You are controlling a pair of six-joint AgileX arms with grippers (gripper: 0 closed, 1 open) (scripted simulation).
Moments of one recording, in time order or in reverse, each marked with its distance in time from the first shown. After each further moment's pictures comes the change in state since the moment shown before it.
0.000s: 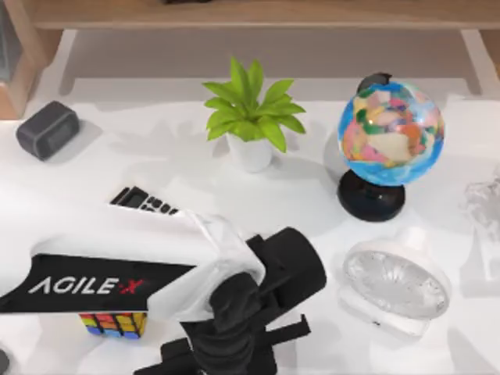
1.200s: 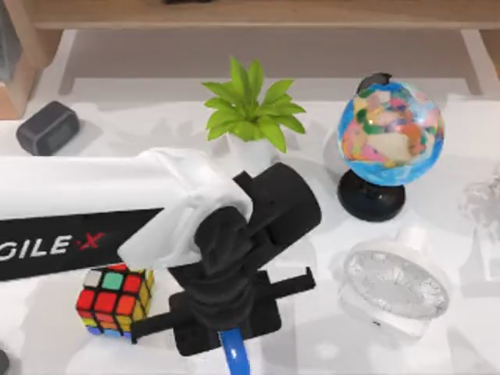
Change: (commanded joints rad) left arm 0.075 -0.109 0.133 -0.162 0.019 0.115; right arm 0.000 0.000 0.000 0.000 0.000 0.000
